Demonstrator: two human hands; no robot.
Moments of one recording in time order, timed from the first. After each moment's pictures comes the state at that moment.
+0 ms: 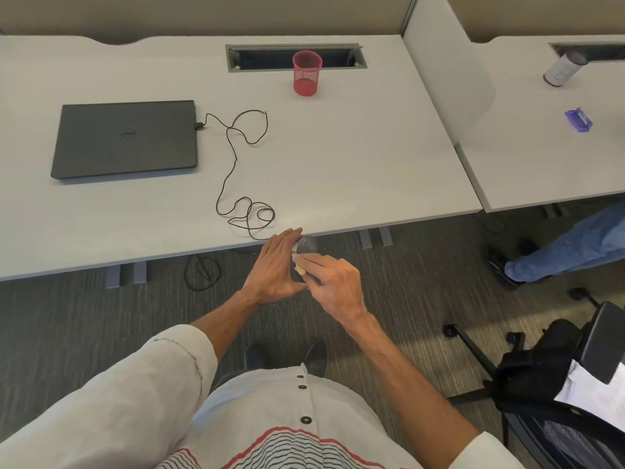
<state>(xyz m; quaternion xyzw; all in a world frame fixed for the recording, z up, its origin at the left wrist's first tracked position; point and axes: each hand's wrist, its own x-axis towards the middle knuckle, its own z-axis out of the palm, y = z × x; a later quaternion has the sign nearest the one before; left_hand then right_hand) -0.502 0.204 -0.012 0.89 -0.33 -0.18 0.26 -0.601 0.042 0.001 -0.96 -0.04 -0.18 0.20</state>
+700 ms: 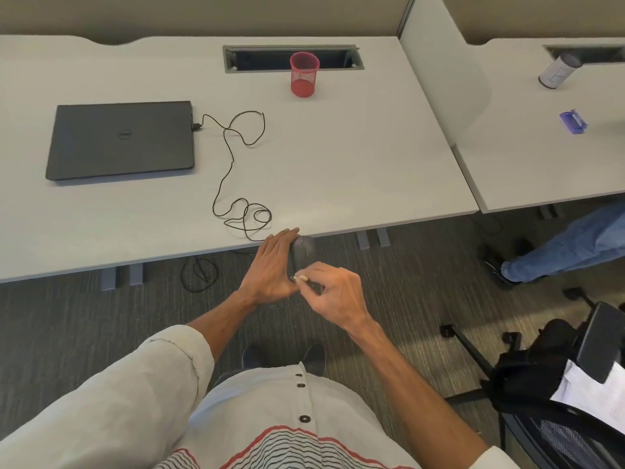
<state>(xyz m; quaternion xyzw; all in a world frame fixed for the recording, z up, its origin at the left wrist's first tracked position) -0.499 0.204 -0.011 0.89 -0.33 -0.18 0.27 -0.613 0.042 0.010 -0.95 -0.02 -0.13 0.28</state>
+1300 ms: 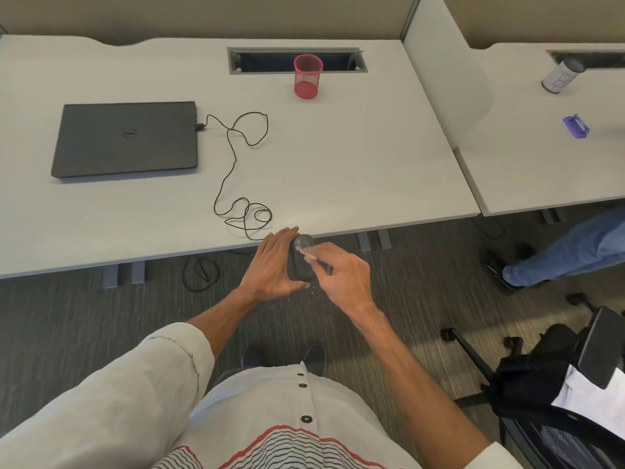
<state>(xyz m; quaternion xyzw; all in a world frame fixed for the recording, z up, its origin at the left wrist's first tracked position) -0.496 0.204 -0.010 0.89 -0.32 -0.17 0.26 -0.595 0.033 0.033 -0.95 0.07 -0.13 0.28</state>
